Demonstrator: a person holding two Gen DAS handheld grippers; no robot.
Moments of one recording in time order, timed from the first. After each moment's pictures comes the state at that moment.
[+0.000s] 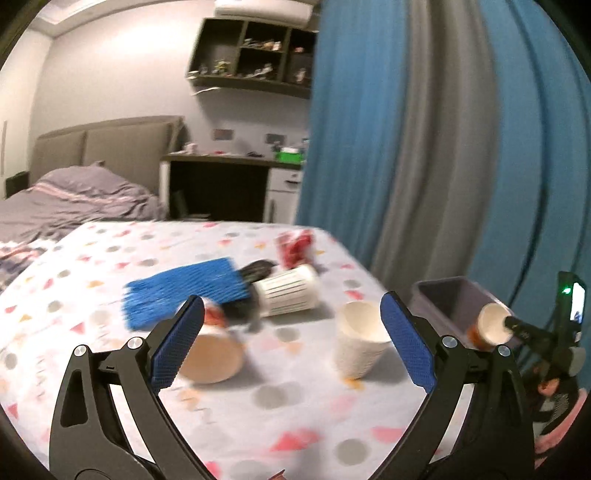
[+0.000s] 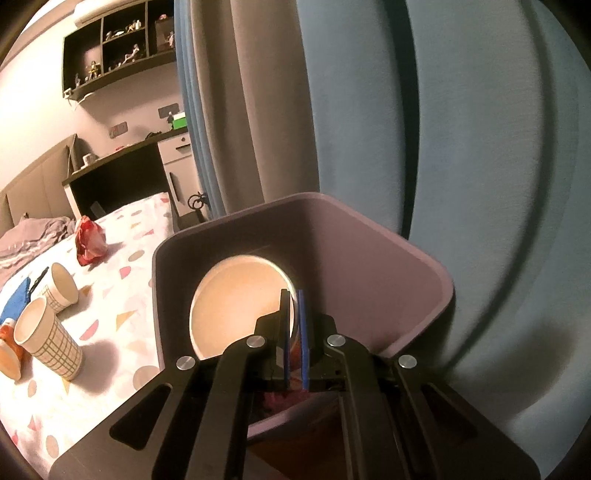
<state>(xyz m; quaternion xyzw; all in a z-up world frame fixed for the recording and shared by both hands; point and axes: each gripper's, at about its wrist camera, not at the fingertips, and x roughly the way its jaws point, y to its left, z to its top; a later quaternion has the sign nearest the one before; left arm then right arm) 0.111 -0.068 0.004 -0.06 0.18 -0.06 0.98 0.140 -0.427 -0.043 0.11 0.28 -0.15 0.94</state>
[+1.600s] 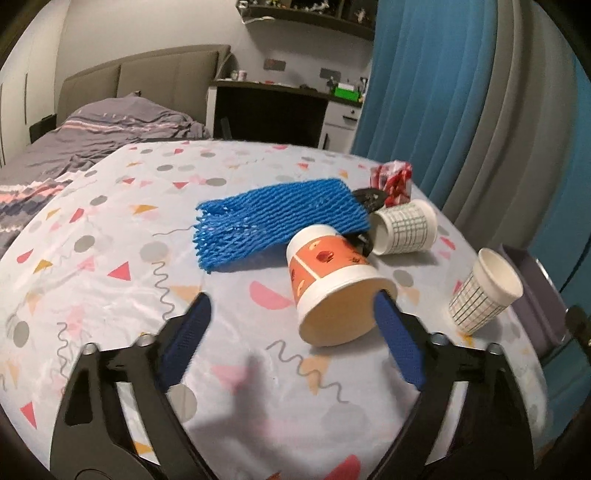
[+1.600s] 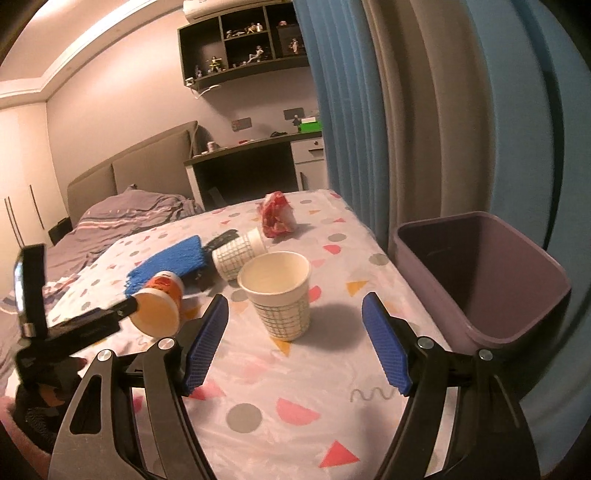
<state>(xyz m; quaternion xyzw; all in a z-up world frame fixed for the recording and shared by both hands) 0.162 0.022 -0.057 -0.09 0.32 0.00 0.94 0.096 -0.241 -0.009 0.08 0.24 0.07 0.96</state>
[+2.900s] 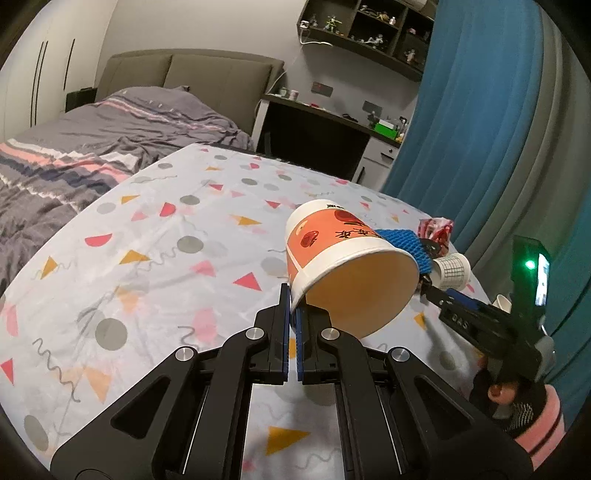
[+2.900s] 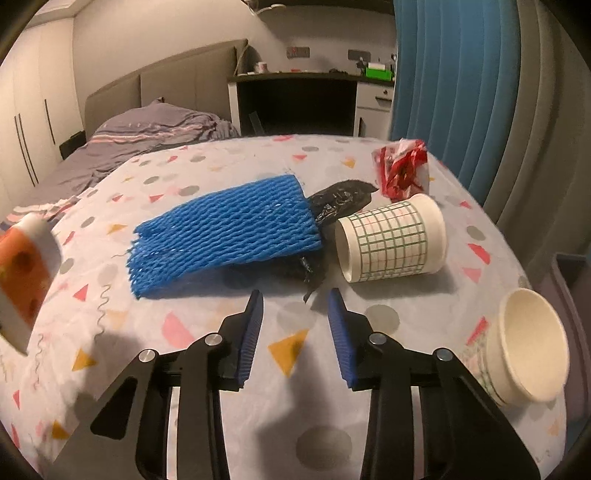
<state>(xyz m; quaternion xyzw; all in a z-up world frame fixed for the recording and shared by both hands) 0.102 0.142 -0.031 -0.17 0.28 0.05 0.94 0.232 -0.082 -0.056 -0.02 0.36 0.12 0.92</state>
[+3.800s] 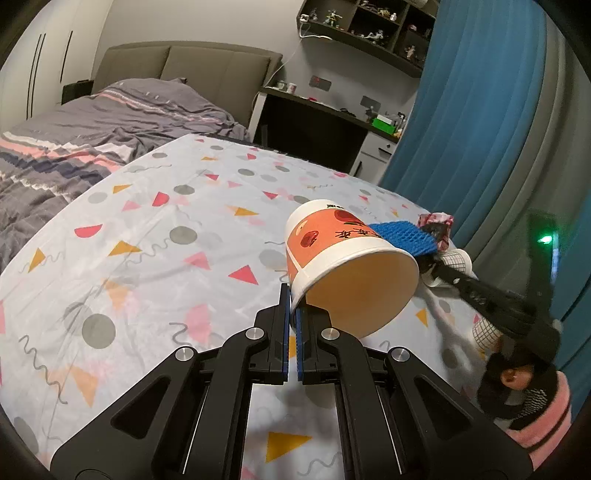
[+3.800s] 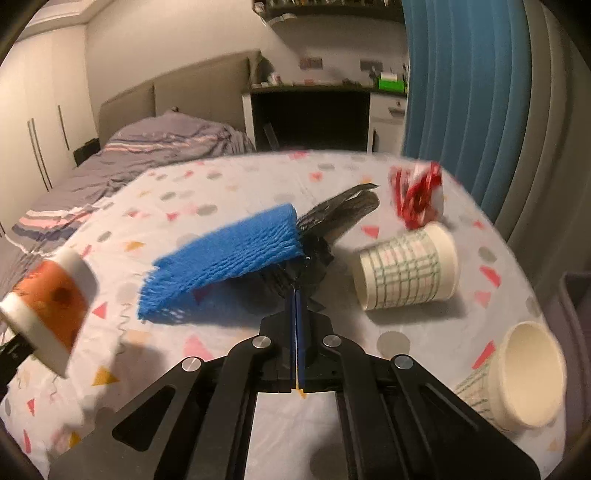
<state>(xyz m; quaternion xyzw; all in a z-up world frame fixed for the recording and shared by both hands) 0.110 0.145 -0.044 -0.18 0.29 0.03 0.94 0.225 -0.082 -0.032 -0.02 0.33 0.16 0.93</state>
